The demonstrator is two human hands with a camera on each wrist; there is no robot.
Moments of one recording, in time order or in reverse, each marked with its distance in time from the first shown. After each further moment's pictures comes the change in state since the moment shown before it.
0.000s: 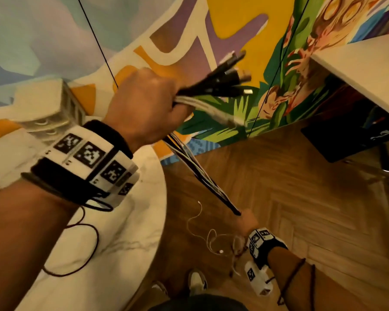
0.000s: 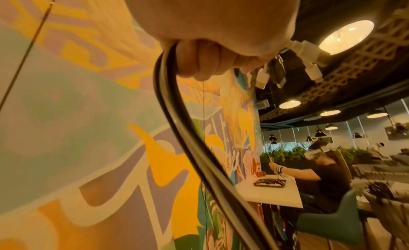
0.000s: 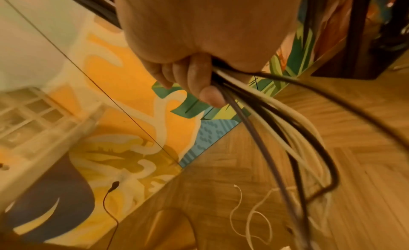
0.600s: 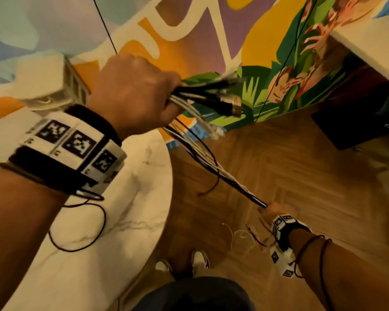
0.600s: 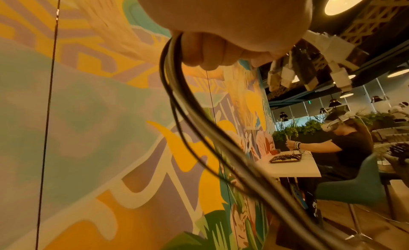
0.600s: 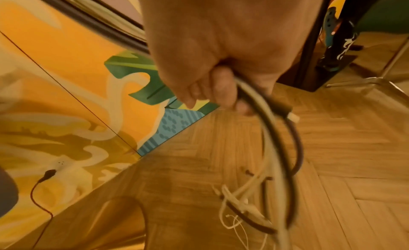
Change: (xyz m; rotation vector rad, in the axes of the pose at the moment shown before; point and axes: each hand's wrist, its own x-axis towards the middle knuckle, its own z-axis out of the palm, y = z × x) left_hand -0.023 -0.025 0.004 0.209 -0.061 0.095; right_hand 0.042 0.065 -0.037 -0.417 0.007 0.197
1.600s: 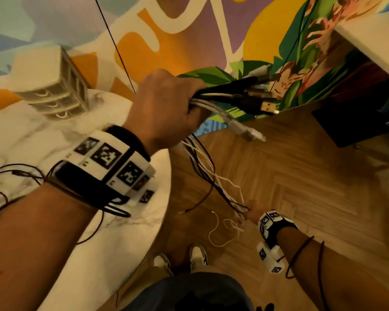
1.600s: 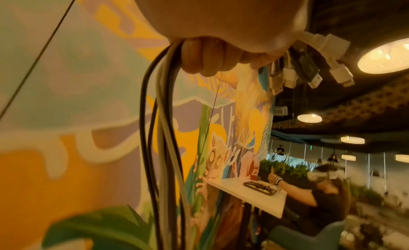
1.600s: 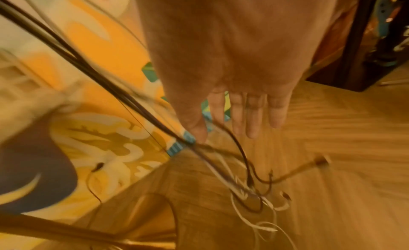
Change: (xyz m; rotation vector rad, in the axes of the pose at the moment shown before) left_hand 0.000 0.041 0.018 -0.417 0.144 -0.088; right_hand 0.045 -0.001 0.047 -0.081 -0.168 -0.187
